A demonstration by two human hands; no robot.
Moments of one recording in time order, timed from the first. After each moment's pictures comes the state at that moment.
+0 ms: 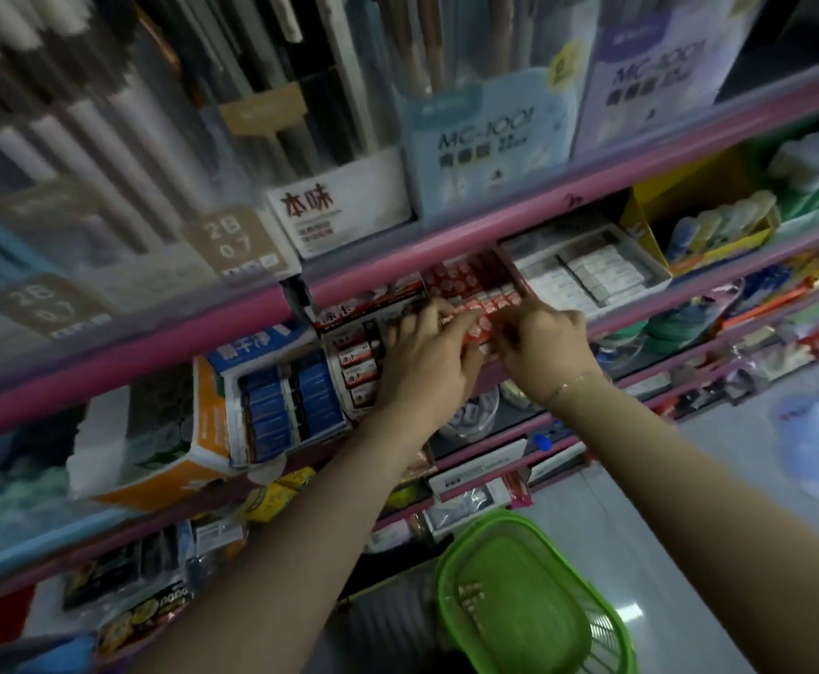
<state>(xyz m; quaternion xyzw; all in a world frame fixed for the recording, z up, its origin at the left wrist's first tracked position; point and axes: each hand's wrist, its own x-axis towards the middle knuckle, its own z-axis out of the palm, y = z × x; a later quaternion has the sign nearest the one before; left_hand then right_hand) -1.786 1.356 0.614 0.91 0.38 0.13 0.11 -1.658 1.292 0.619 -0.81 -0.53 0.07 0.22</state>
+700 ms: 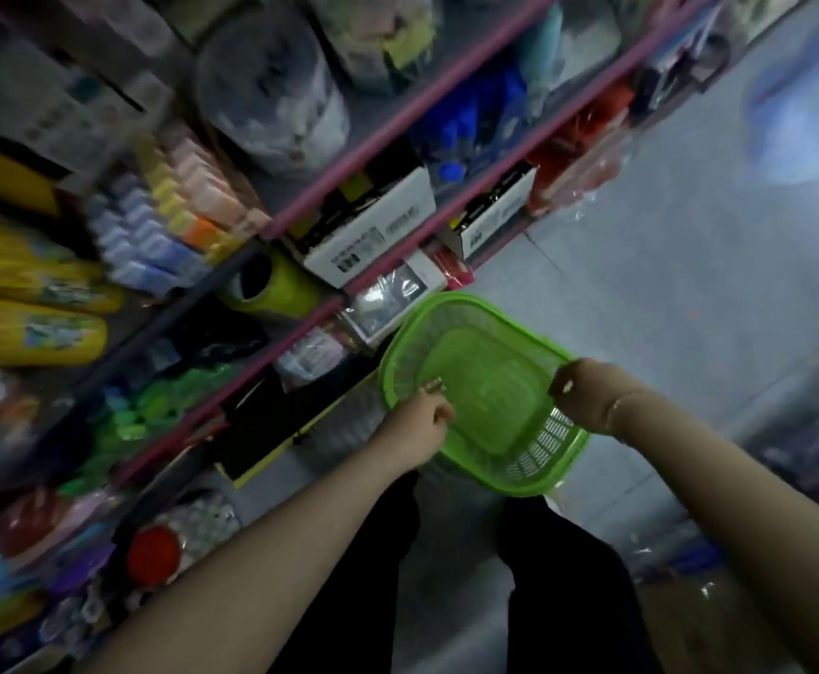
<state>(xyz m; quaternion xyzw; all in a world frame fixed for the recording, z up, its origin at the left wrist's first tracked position) -1.875 1.138 0.238 0.79 0.38 -0.26 0.41 -1.695 1.010 0.277 -0.83 -0.30 0.46 -0.01</state>
